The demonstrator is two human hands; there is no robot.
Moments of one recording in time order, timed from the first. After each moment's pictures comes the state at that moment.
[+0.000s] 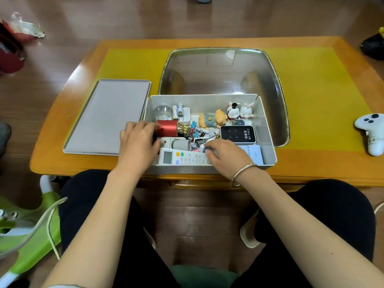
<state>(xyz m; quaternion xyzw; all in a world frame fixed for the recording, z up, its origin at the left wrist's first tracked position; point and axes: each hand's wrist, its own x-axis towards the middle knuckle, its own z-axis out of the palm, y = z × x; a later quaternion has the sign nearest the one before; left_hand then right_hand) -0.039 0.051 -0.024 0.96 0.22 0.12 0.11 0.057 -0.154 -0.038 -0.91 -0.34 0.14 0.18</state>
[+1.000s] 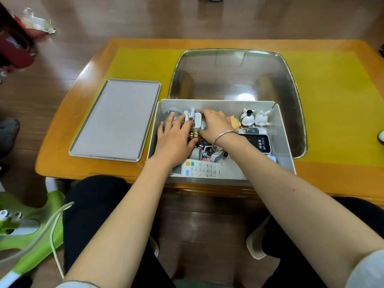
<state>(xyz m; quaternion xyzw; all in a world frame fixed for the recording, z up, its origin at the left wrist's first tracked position) 0.027 0.047 -0.064 0.98 0.15 0.05 0.11 0.134 -0.052 -0.047 -0.93 -0.31 0.11 0.16</state>
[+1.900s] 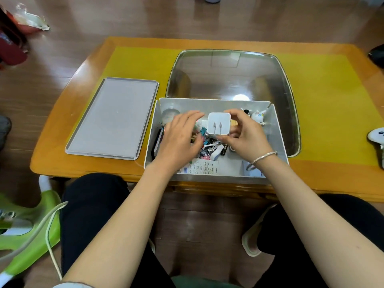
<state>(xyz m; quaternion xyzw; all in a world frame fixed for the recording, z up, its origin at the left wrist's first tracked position) 0.009 0.021 -0.036 0.94 0.05 0.21 0.25 0.103 -0.139 -0.021 -0.81 -0.29 0.11 0.50</state>
